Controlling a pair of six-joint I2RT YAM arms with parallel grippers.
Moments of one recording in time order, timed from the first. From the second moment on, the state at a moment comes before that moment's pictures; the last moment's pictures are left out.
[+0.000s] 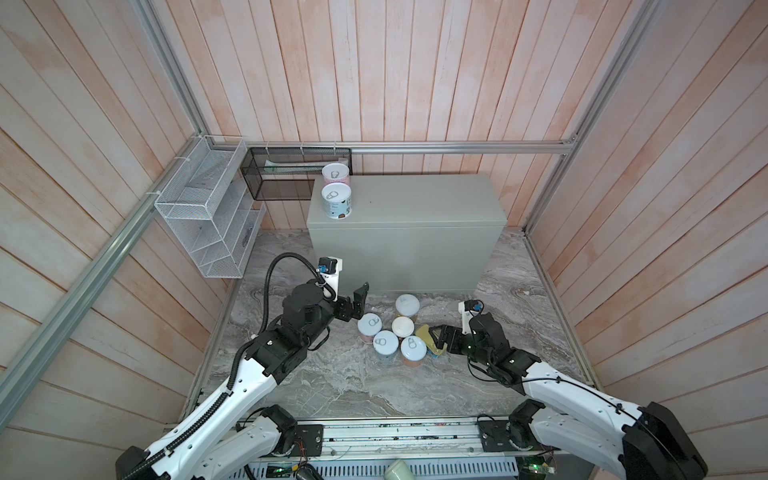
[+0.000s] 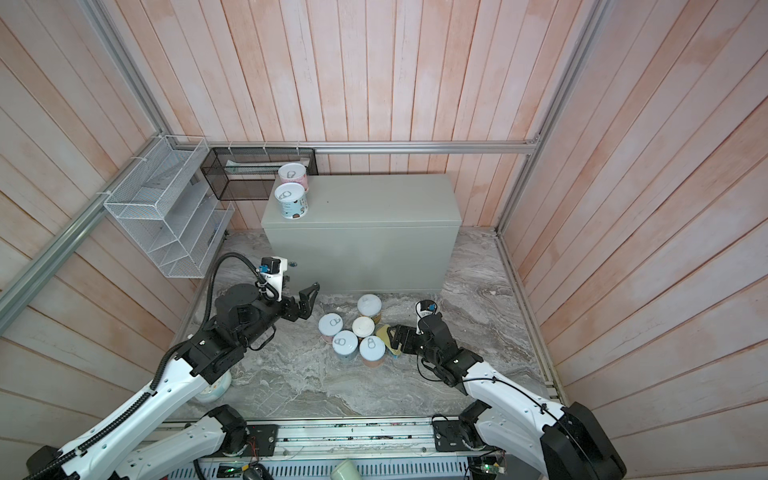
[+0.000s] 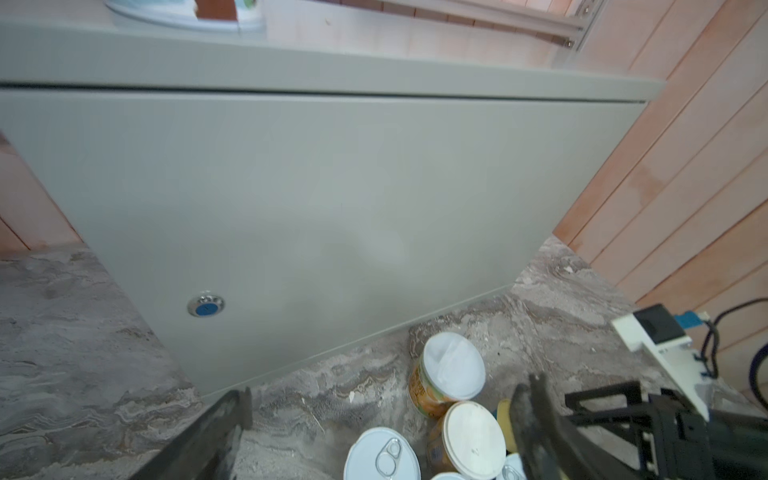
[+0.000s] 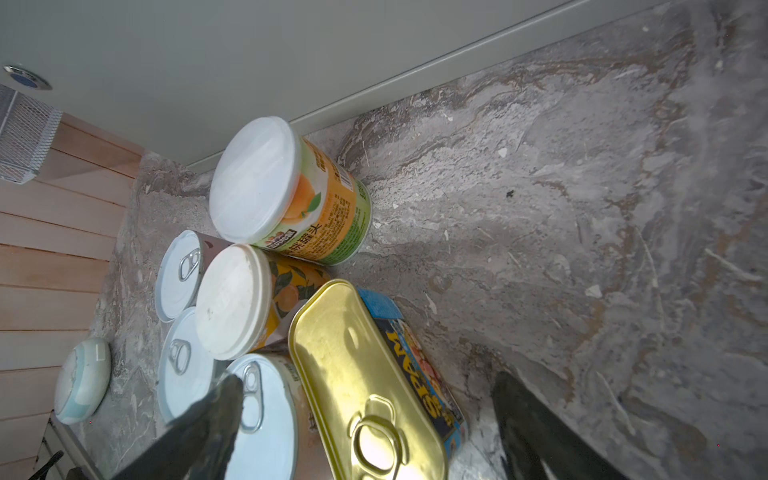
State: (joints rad) left arm -0.62 0.92 0.82 -0.21 -0.11 -0.19; right arm 0.63 1.00 0.39 -0.02 -0.03 0.71
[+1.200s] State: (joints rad) left arm -0.78 1.07 0.70 0.02 -0.03 -0.17; right arm 0.89 1.03 0.31 -0.15 0.23 0.66
